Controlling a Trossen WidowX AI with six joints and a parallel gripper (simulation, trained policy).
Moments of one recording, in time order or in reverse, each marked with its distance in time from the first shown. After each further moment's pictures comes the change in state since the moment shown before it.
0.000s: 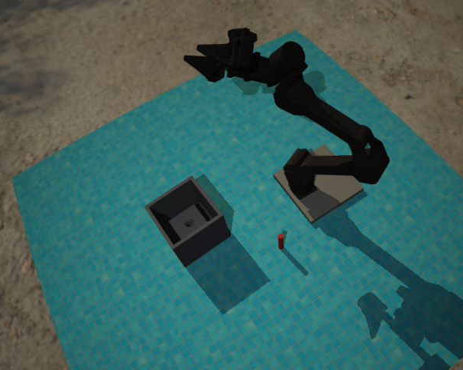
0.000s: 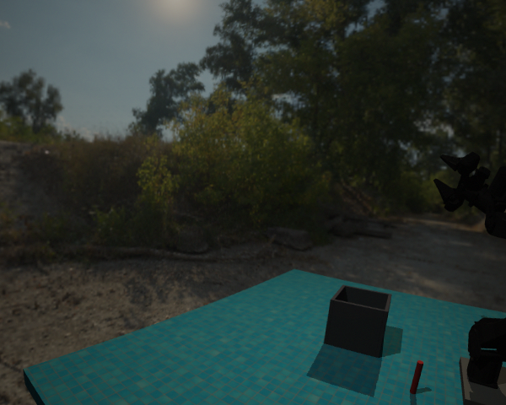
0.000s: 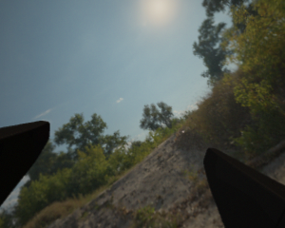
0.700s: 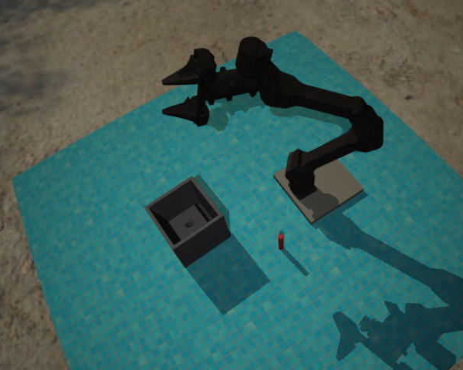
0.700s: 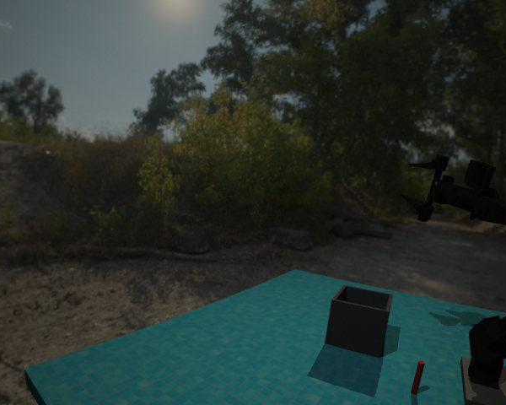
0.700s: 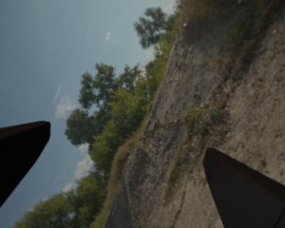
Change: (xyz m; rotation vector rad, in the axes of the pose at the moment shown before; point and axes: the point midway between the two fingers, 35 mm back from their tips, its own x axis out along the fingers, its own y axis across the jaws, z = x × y) arm 0.043 -0.013 -0.085 0.599 0.353 -0.169
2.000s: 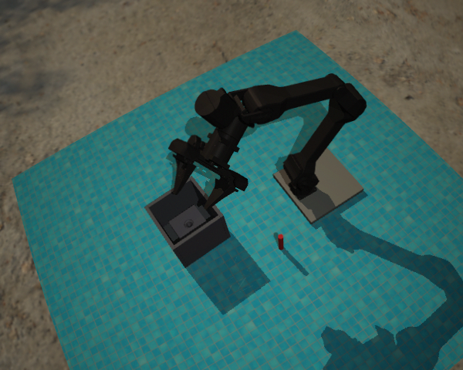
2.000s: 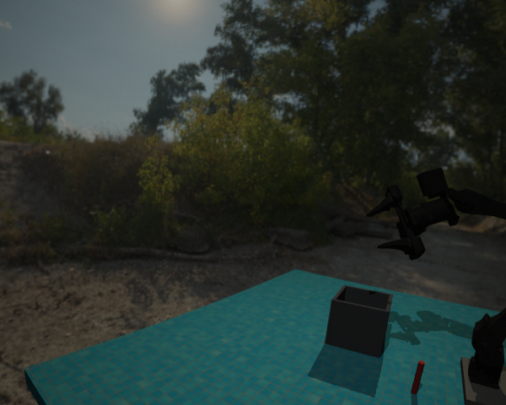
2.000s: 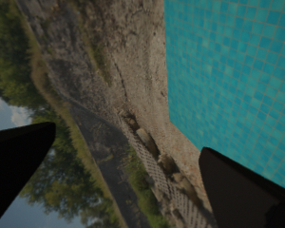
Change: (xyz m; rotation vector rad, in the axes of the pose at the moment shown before) arm 0.008 -0.103 -0.165 0.575 0.460 -0.680
